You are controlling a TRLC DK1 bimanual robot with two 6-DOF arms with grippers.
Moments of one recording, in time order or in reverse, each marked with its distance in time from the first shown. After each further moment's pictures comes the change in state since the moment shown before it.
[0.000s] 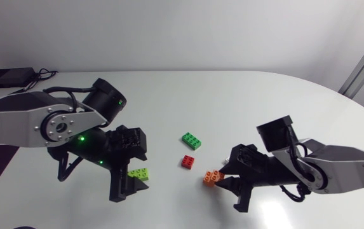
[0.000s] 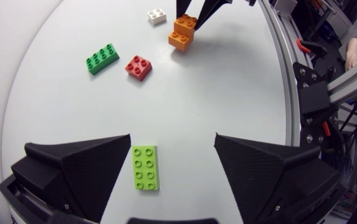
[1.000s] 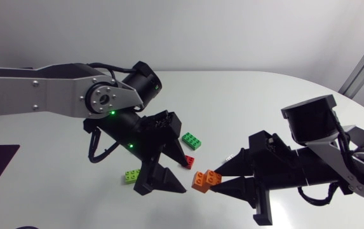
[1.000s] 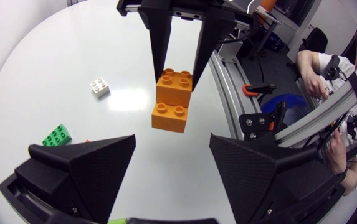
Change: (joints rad) left arm -0.119 0.186 0.277 -0.154 0.365 0.039; right arm 0.046 -0.326 0.073 -0.288 -0.285 0.106
